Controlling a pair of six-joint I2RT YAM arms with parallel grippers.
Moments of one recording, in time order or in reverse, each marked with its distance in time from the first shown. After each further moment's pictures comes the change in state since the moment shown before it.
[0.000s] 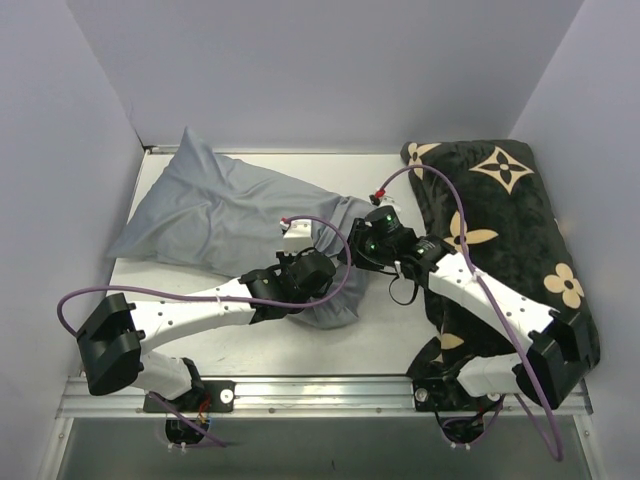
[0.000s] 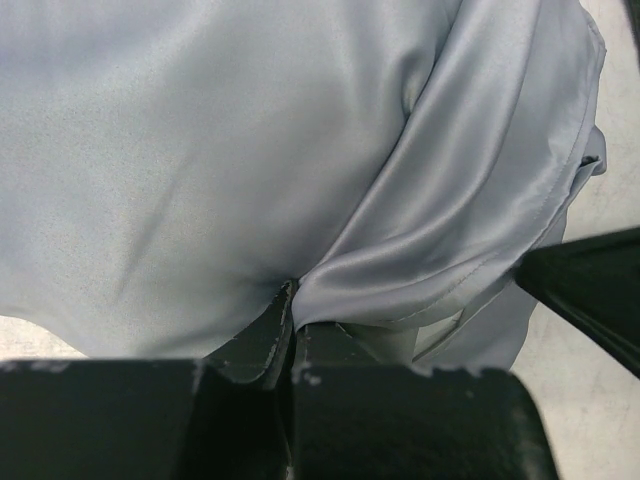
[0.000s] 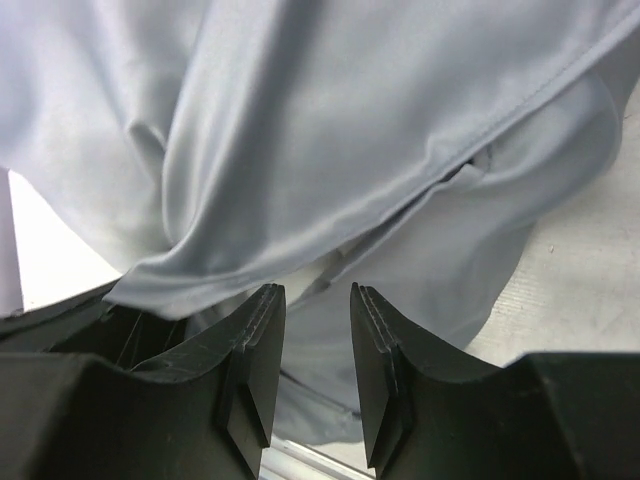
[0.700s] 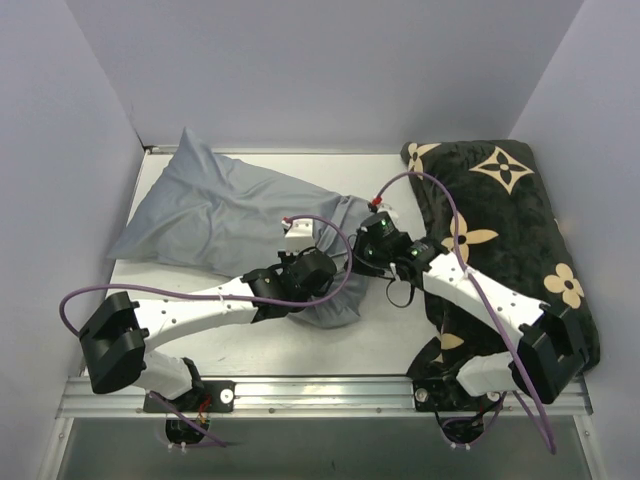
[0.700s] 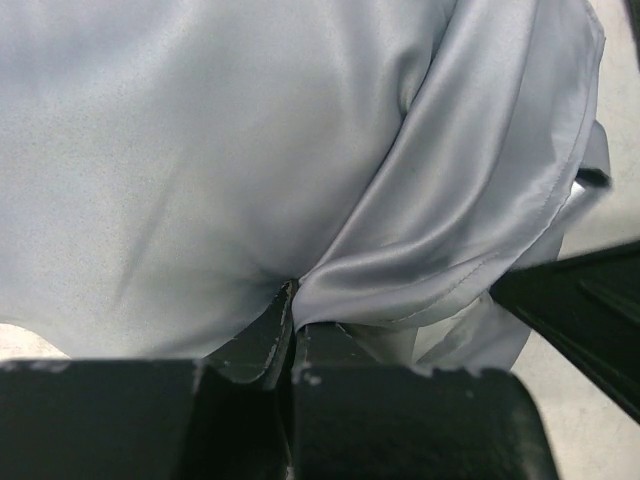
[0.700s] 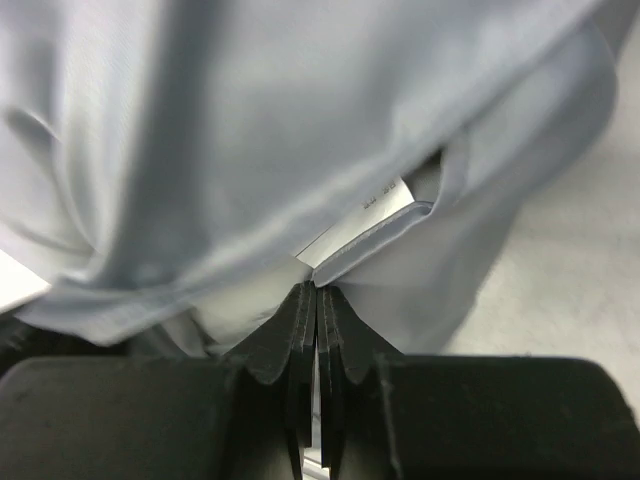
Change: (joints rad) left arm 0.007 0.010 0.000 0.016 0.016 0.006; right arm 0.000 0.078 -0.008 -0.004 0.008 -0.003
